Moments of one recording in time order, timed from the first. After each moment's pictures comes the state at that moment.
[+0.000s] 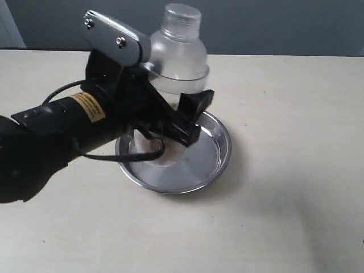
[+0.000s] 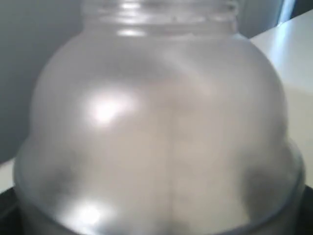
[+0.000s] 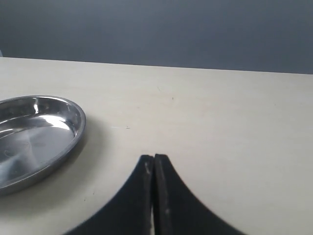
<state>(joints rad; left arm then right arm) -0.76 1.38 -0.66 -0.29 -0.47 0.25 0.18 0.00 0.00 0.07 0.32 -0.02</state>
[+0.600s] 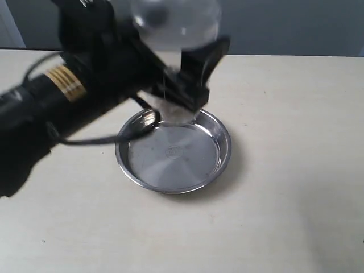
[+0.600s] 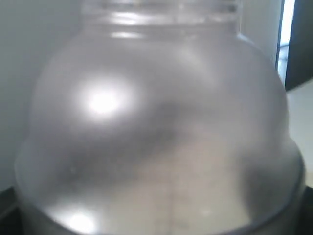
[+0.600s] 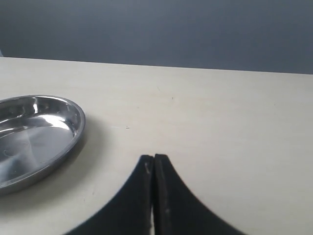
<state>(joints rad) -0.79 1.31 -0.69 -0.28 -0.67 0.28 0.18 0.00 0.00 0.07 0.32 -0.02</state>
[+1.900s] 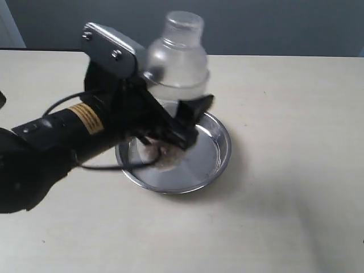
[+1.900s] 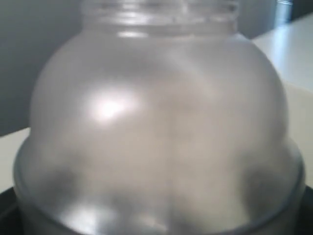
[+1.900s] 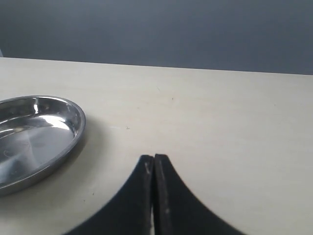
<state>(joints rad) -0.74 1.42 -0.61 -0.33 -0.57 0.17 0.18 0.00 0.00 0.07 0.32 -0.02</state>
